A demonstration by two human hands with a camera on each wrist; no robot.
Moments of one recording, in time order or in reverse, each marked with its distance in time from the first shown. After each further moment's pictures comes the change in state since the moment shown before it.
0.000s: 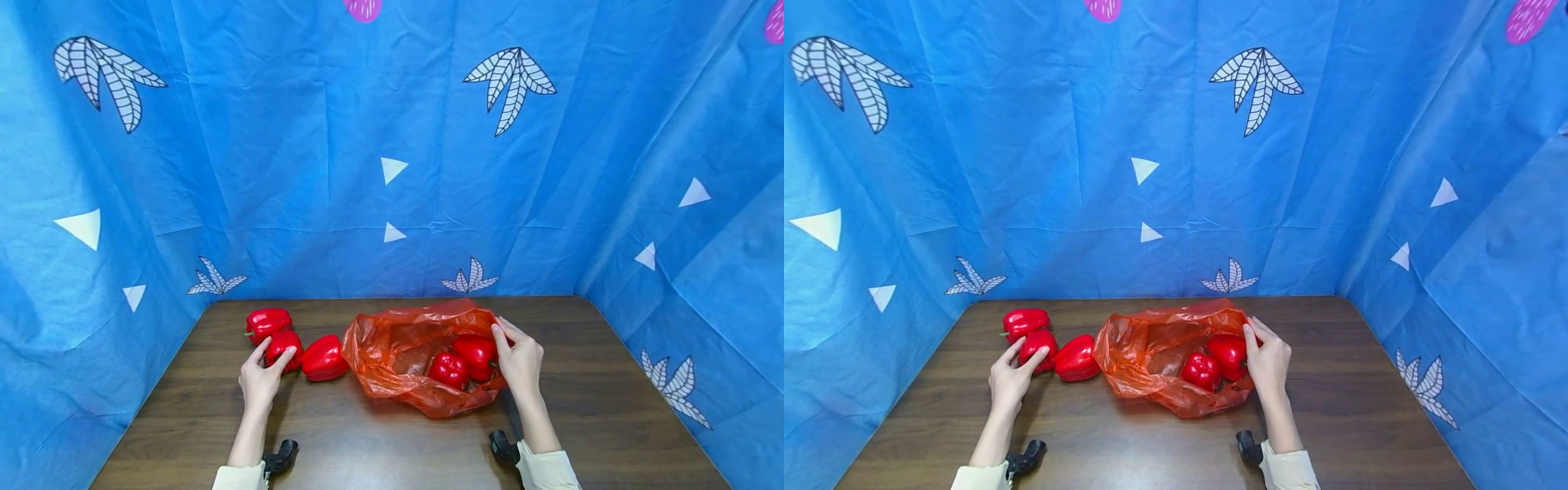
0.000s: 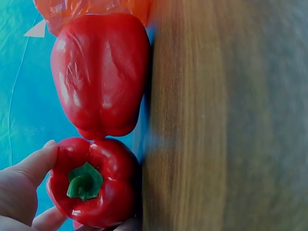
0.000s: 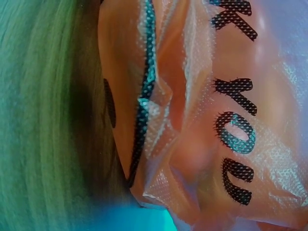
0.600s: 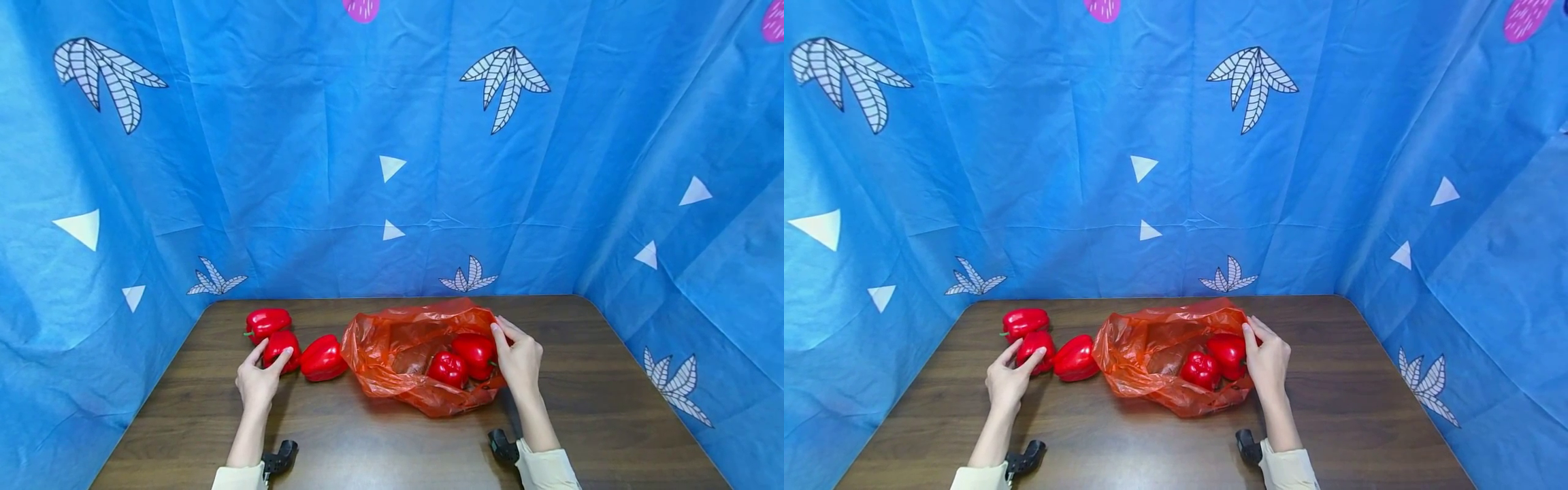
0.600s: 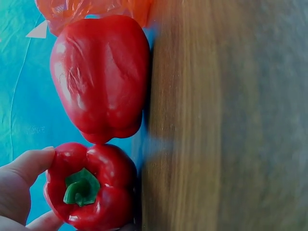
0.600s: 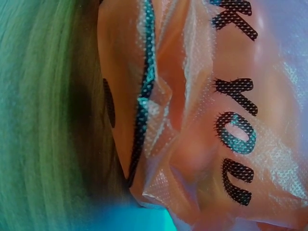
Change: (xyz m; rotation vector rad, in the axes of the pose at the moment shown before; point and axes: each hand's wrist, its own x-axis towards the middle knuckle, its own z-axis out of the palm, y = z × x) left_hand -0.003 -0.001 -0.001 -0.025 0.036 -0.024; right_hand 0.001 0.001 0.001 0.005 0.005 -0.003
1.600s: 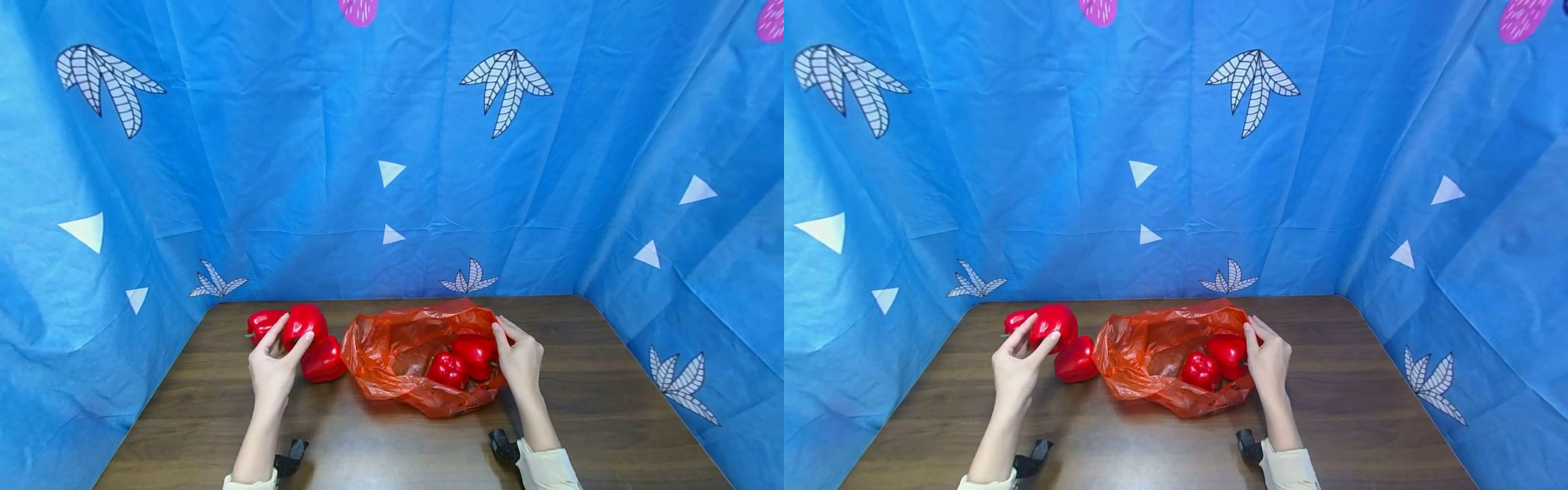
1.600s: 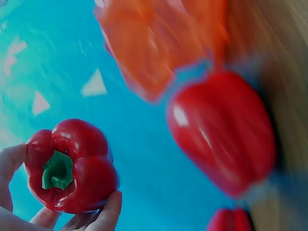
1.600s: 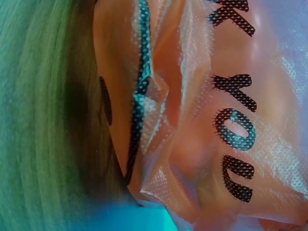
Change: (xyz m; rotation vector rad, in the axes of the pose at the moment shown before) left_hand -0.050 0.085 0.005 -0.290 -0.088 0.137; right_hand 0.002 0.002 -0.002 0.002 0.007 -0.020
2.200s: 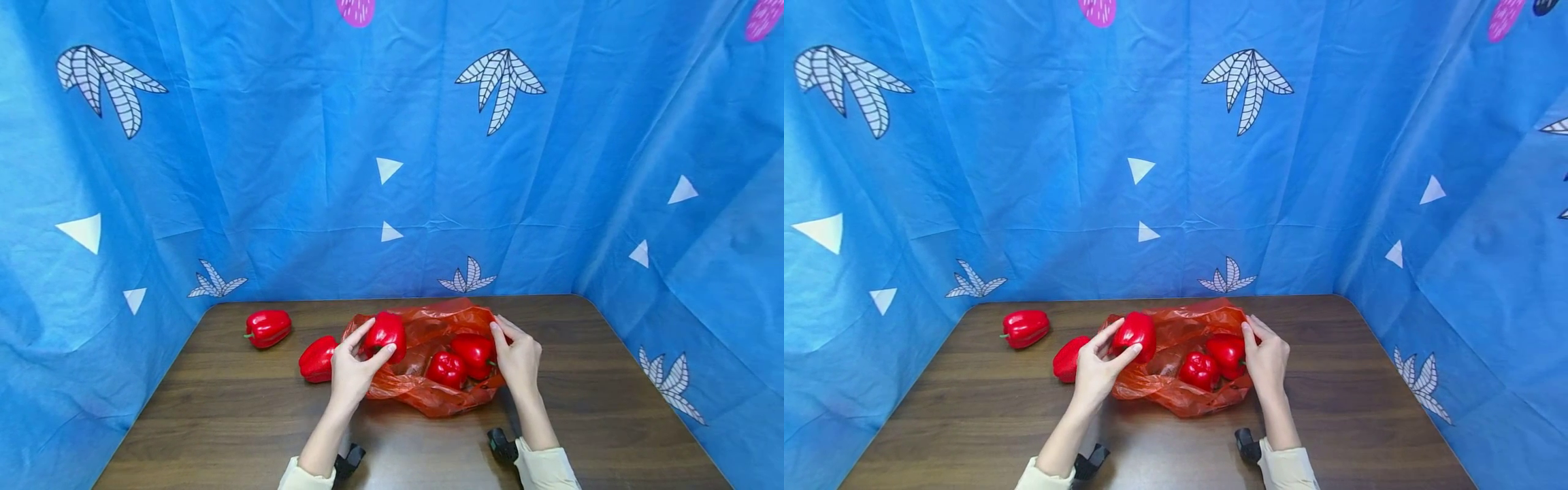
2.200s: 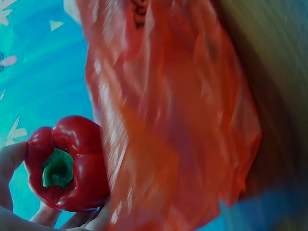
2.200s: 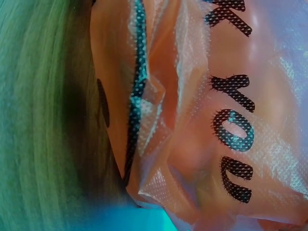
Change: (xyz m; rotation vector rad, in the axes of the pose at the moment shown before) left_hand -0.049 -0.005 0.087 -0.064 -0.297 0.101; right_hand -0.013 -0.006 -0.005 -0.009 0.030 0.003
